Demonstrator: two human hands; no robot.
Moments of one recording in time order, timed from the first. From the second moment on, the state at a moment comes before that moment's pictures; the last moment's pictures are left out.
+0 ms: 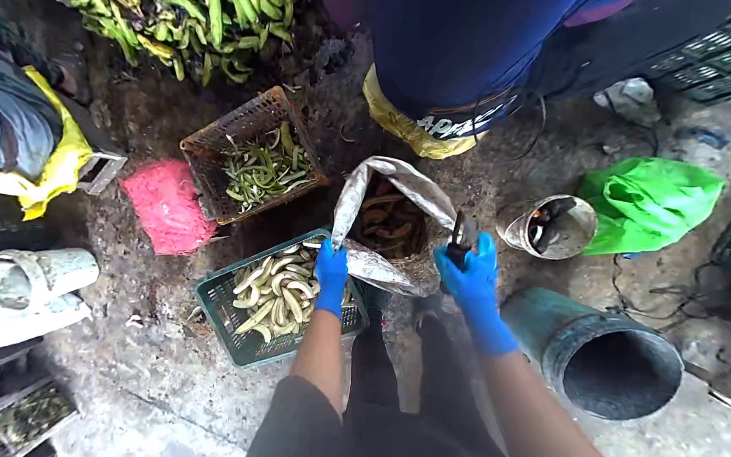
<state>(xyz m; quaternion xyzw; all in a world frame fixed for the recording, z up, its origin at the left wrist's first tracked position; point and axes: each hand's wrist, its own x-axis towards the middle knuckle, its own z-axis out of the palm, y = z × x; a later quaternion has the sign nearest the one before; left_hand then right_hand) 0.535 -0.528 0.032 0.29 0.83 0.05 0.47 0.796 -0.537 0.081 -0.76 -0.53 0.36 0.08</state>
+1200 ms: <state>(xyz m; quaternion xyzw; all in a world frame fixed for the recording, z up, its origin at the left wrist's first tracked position) 0.583 -0.572 0.053 0.00 0.88 0.22 0.41 0.782 -0.420 0.082 -0.62 -0.39 0.68 0.11</state>
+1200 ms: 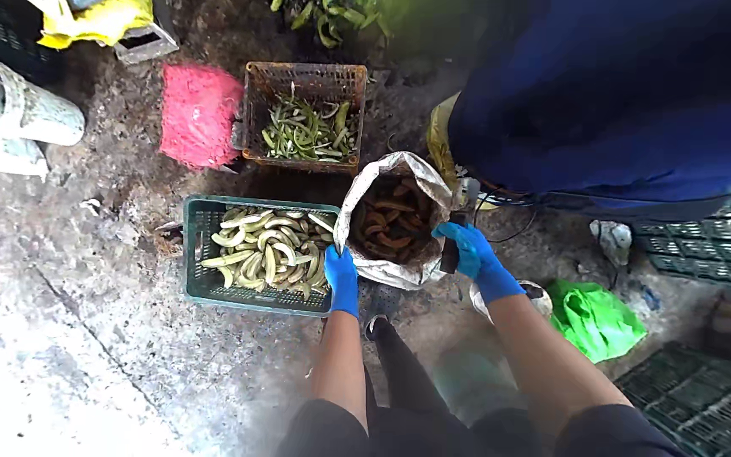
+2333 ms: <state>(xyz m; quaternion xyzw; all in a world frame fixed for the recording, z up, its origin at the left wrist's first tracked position) 0.473 -1.081 0.252 -0.29 0.75 0.36 0.48 0.722 -0.573 0.204 -0.60 -0.56 0.57 0.02</state>
